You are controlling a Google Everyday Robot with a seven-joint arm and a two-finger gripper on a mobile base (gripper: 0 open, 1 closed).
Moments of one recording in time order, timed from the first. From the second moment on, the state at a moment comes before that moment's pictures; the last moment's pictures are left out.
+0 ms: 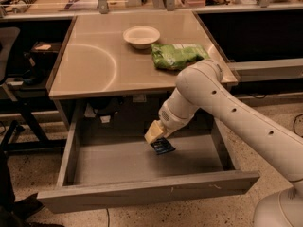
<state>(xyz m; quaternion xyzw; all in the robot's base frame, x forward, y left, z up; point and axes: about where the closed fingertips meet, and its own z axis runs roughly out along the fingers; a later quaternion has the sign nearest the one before) 0.541 -0.050 0.682 -0.26 0.95 0.16 0.10</state>
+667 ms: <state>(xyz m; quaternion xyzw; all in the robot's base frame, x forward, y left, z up) 0.549 -0.050 0.661 -0.23 0.95 0.17 0.11</state>
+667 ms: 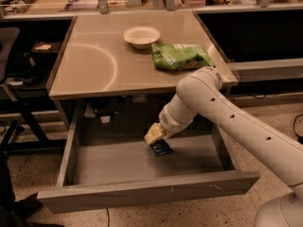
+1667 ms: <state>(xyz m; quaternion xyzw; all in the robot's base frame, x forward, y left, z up) 0.576 -0.049 0.637 -0.21 0.96 0.15 0.12</state>
